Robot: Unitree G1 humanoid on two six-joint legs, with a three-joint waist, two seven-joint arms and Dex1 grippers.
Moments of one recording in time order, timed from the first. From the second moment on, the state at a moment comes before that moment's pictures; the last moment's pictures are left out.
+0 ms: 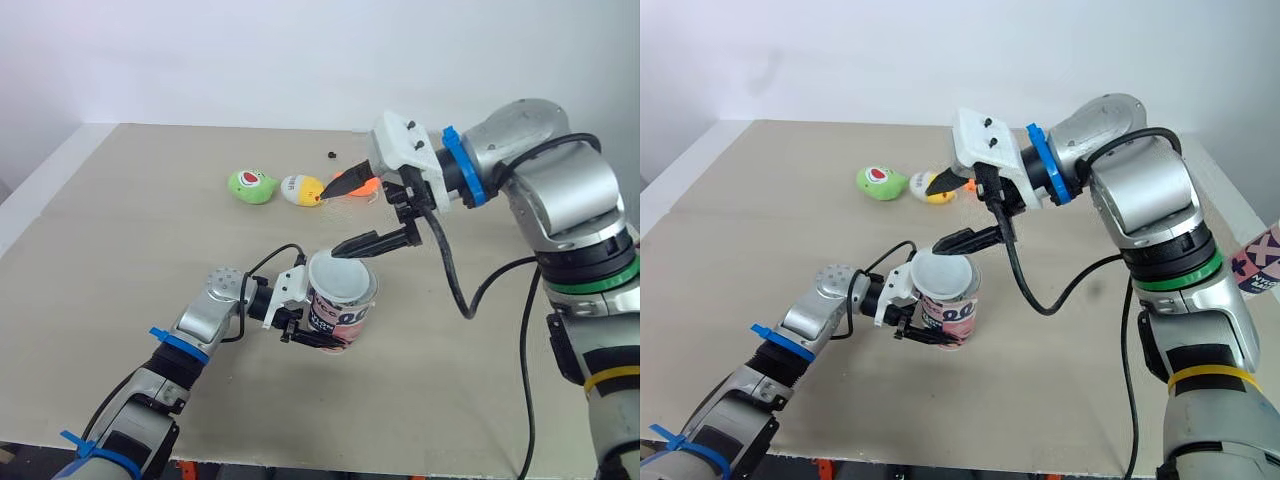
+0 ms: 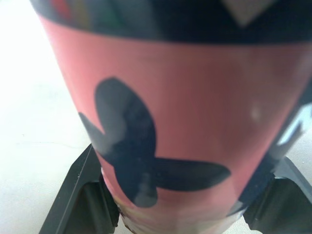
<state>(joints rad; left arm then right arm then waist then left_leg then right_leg) -0.59 0.33 -0.35 0.29 -0.21 0.07 -1.38 -1.16 -0.73 0.35 -0.08 0.31 0.65 1.43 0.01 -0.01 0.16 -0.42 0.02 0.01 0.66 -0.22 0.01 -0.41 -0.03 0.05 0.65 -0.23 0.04</state>
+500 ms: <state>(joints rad) -0.58 0.33 -0.35 0.28 -0.21 0.07 -1.37 -1.13 -0.72 0.40 -0.07 0.27 0.64 1.45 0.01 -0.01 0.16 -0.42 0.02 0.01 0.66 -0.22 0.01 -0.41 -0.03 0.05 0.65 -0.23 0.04</state>
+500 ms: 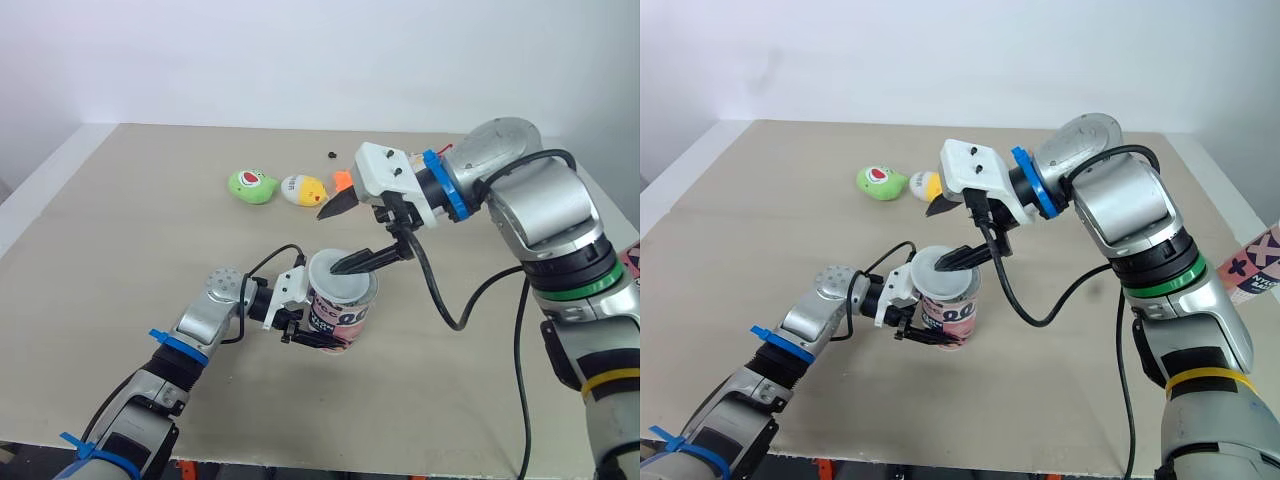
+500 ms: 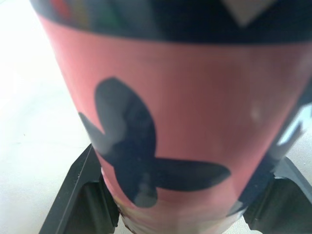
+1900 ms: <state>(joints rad) -0.58 0.32 -0.35 0.29 -0.21 0.07 -1.36 -1.24 -0.87 0.45 -0.08 0.27 0.52 1.57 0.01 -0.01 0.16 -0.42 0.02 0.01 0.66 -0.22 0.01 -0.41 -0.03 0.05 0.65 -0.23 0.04</state>
